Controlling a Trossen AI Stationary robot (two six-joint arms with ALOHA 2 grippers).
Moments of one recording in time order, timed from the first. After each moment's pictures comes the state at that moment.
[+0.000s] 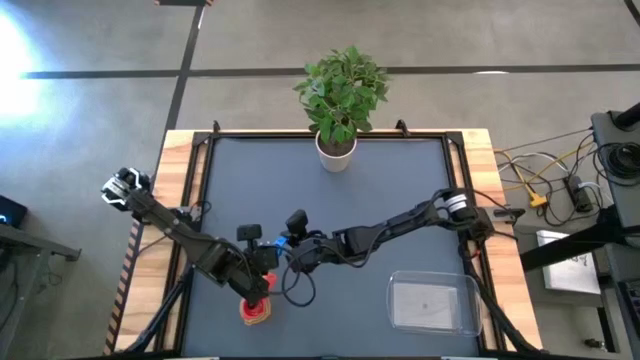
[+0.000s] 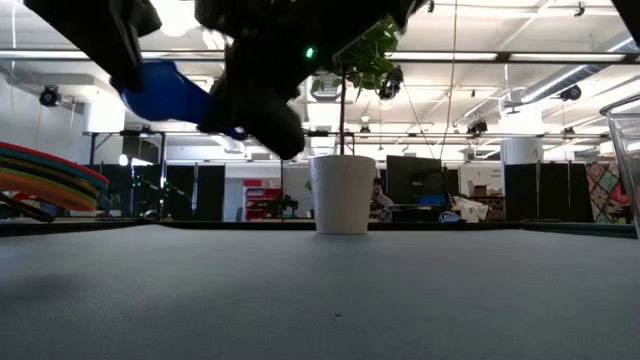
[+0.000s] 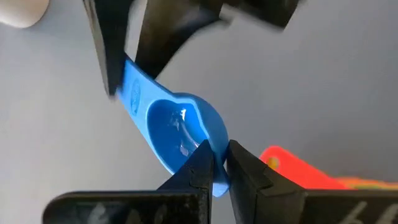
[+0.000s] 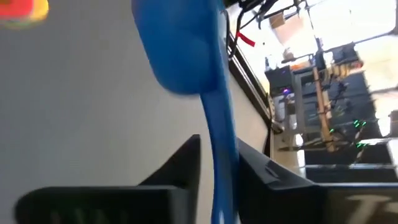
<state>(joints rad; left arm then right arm) -0.61 1.52 1.19 -0.98 -0.48 -0.67 0.25 2.12 1.57 0.02 0.55 -0.78</state>
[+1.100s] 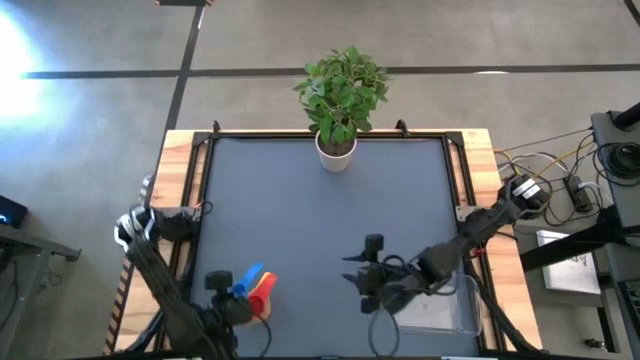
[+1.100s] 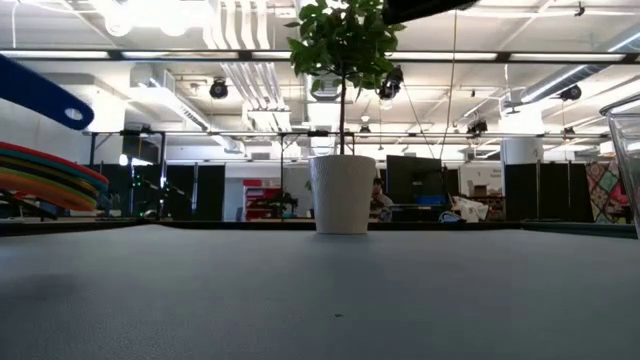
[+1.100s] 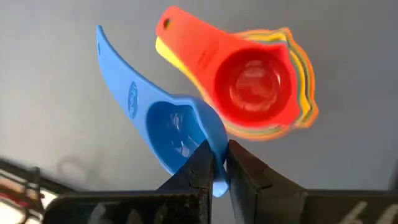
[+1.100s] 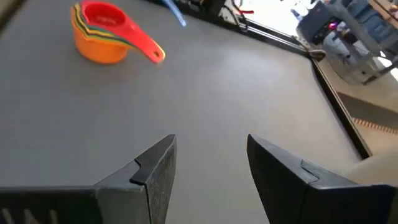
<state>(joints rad) -0.97 1.88 1.61 -1.47 -0.31 -1.12 0.61 1.63 1.16 -0.25 0.73 0.13</state>
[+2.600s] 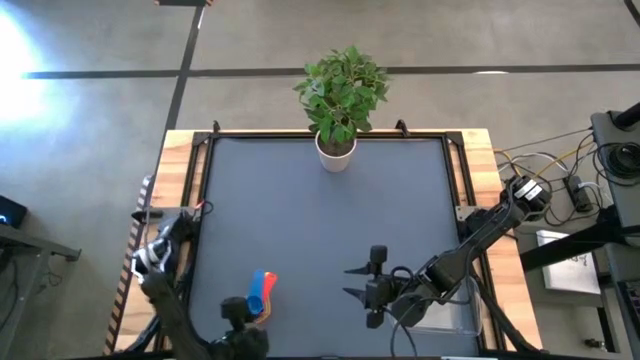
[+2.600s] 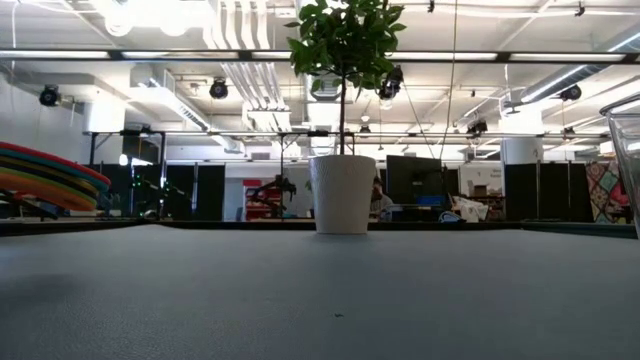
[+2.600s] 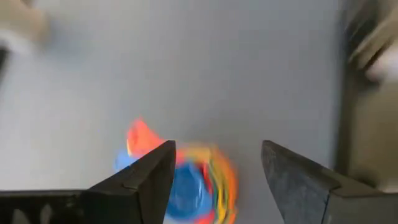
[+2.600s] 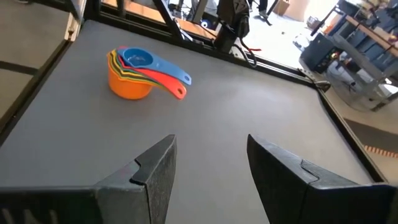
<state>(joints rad) -1.03 2.15 2.01 -1.53 -0.62 -1.17 0.69 1.62 1.14 -0.08 0.79 0.08</state>
